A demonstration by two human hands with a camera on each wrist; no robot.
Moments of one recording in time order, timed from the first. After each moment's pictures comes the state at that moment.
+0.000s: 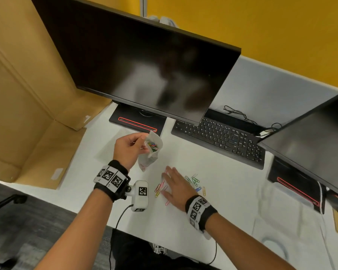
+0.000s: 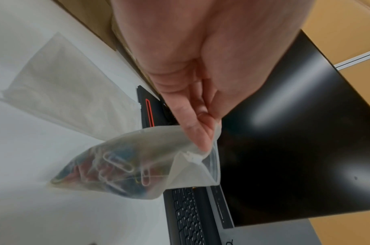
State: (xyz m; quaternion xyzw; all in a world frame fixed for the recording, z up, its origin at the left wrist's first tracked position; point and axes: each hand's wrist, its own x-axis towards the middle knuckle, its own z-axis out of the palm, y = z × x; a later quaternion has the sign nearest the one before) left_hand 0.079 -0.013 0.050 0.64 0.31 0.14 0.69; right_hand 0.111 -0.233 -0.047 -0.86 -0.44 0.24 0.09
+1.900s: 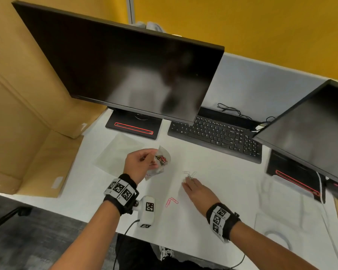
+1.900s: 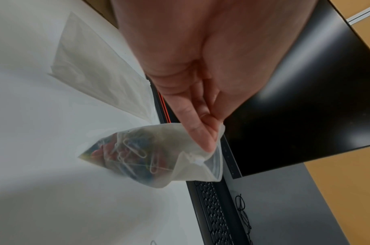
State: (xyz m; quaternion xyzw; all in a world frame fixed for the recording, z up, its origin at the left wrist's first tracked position) left_hand 0.071 -0.050 0.032 0.64 0.30 0.07 0.71; right_hand 0.118 -0.298 -0.050 -0.88 -0.46 0.12 -0.05
